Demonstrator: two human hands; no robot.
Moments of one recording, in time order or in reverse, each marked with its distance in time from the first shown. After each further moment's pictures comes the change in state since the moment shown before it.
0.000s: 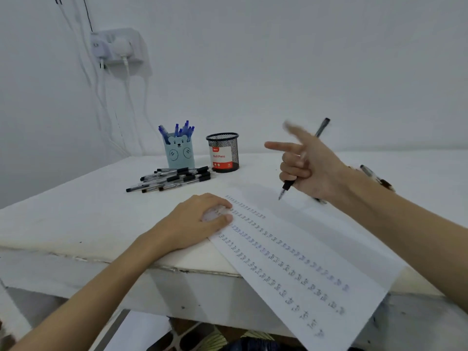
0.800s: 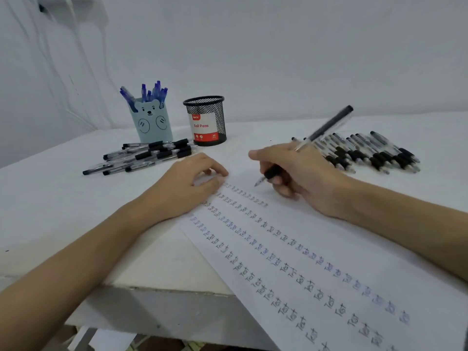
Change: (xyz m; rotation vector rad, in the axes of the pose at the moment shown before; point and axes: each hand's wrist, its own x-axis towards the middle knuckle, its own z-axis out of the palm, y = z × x) left_hand 0.057 -0.020 0.014 -0.082 0.095 0.152; right_hand 0.015 0.052 -0.010 -0.496 0.008 -0.055
